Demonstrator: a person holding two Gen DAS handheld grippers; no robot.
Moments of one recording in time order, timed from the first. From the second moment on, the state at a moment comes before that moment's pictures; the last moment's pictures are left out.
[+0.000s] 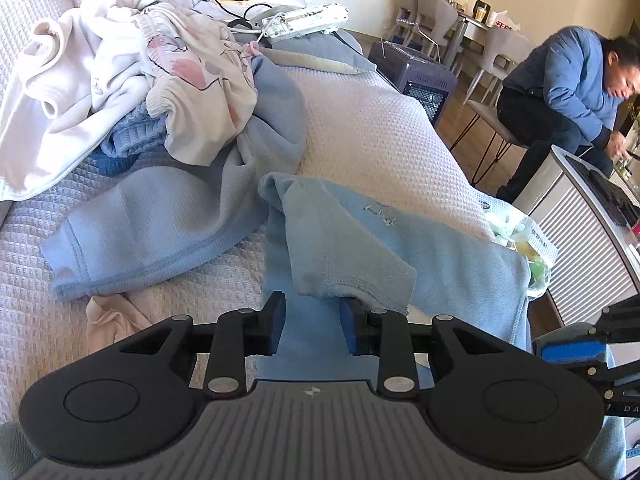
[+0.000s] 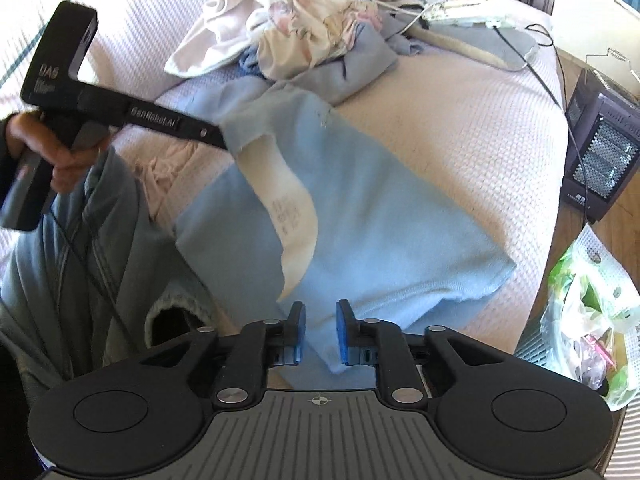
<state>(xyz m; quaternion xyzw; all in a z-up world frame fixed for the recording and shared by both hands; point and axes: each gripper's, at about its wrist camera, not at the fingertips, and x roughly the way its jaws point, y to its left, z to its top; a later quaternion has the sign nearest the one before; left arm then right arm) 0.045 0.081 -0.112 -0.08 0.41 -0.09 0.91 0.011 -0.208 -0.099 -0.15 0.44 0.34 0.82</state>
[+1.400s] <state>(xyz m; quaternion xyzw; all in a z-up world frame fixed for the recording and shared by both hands) 0.040 0.101 -0.106 -0.13 0.40 -0.07 0.90 0.066 -0.169 -0.074 -0.08 0.38 0.36 0.85</state>
